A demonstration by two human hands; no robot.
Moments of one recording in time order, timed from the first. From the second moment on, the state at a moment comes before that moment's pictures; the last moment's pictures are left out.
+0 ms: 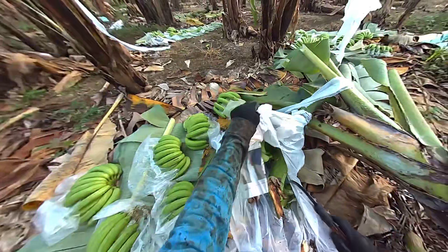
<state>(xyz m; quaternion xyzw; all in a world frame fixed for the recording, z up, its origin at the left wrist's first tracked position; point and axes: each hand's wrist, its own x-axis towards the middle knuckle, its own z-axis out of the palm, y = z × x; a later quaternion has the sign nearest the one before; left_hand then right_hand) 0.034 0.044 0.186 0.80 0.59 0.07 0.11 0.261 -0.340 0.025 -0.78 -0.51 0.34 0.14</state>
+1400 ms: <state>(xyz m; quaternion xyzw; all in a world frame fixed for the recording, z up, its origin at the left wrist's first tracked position) 0.062 0.008 -0.040 0.69 0.69 -0.03 0.24 0.209 -0.162 -0.040 -0.77 -0.58 0.25 -0.06</state>
